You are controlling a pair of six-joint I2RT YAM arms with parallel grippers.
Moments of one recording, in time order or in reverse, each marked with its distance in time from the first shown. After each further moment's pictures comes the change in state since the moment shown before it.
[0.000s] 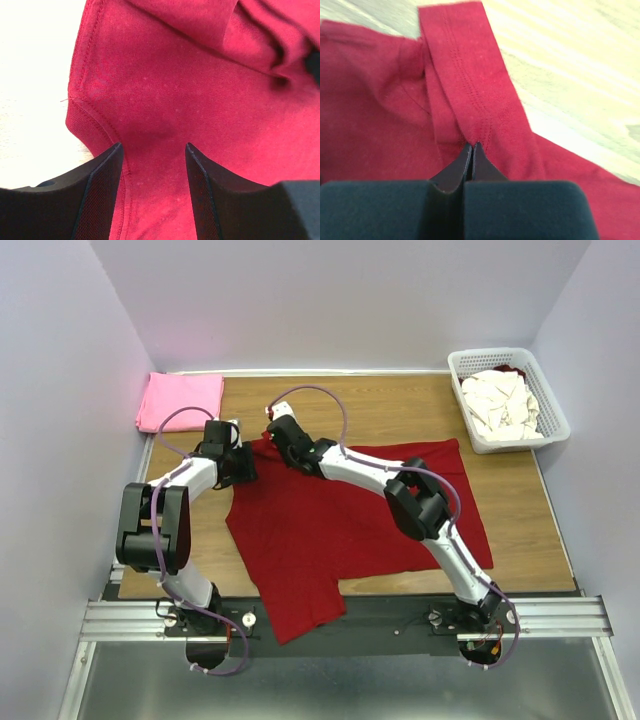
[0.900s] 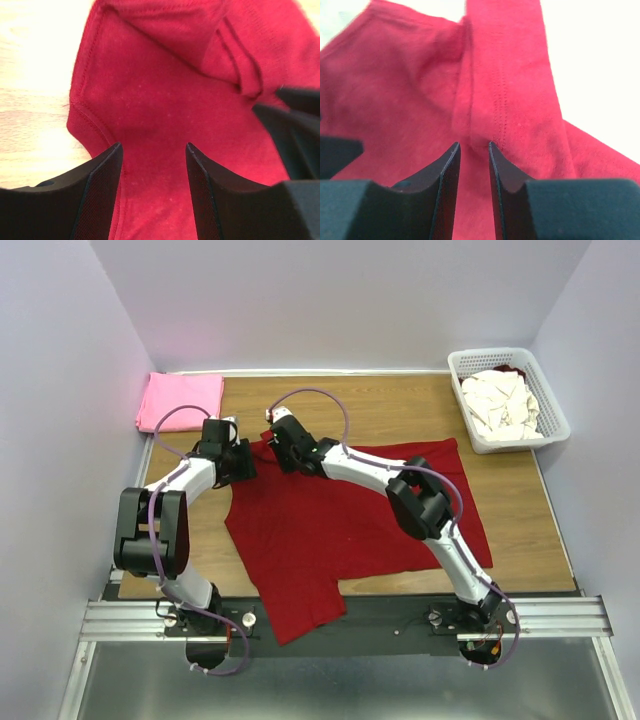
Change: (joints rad) left arm 0.000 -0.043 0.000 -0.002 -0.013 -0.029; right arm -0.011 -0.047 -0.048 -0.015 -0.234 0.062
